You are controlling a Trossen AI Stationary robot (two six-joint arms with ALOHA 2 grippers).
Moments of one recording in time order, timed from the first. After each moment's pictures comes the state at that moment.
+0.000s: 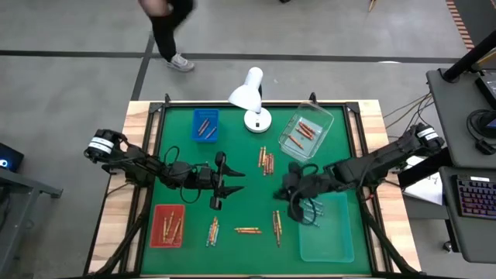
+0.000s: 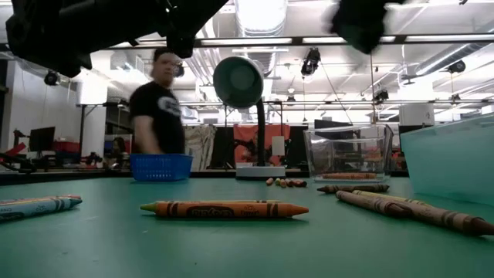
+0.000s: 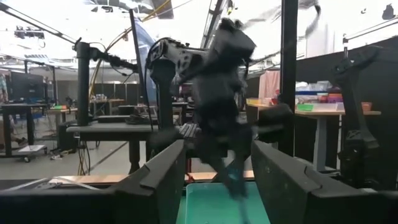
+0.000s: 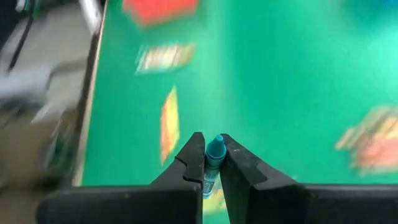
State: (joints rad) left arm -0.23 1.58 0.49 1.41 -0.14 0.03; right arm 0.37 1.37 1.01 -0.34 0.15 0.50
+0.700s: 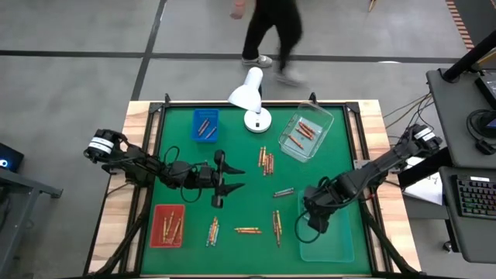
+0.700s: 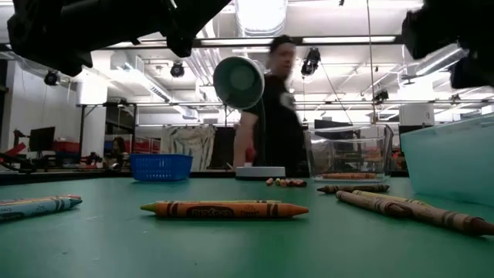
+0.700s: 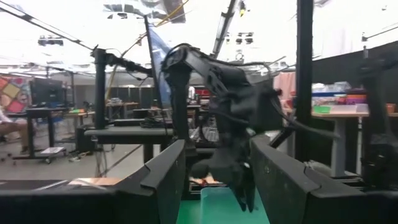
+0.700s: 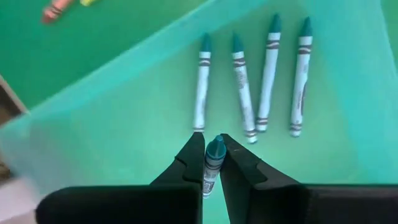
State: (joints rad) left arm -0.23 1.58 0.50 1.42 -0.20 0.06; right arm 0.50 1.42 0.96 -0.89 -0.15 1.01
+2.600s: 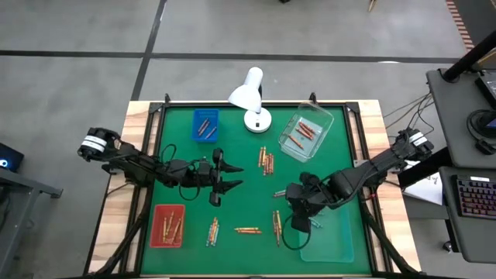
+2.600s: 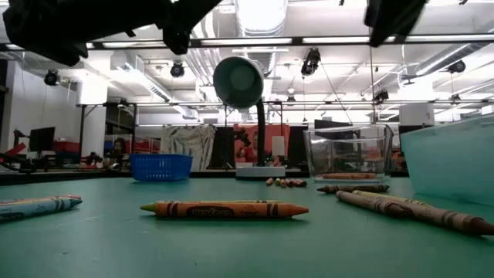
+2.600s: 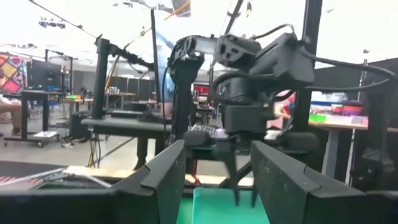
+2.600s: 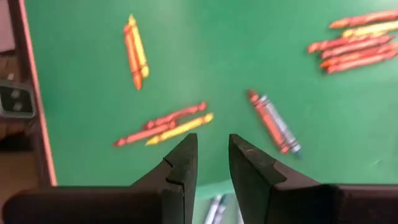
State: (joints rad) left arm -0.23 1.50 0.49 1.32 -0.21 -0.03; right arm 0.45 1.52 1.30 -0.88 0.19 0.71
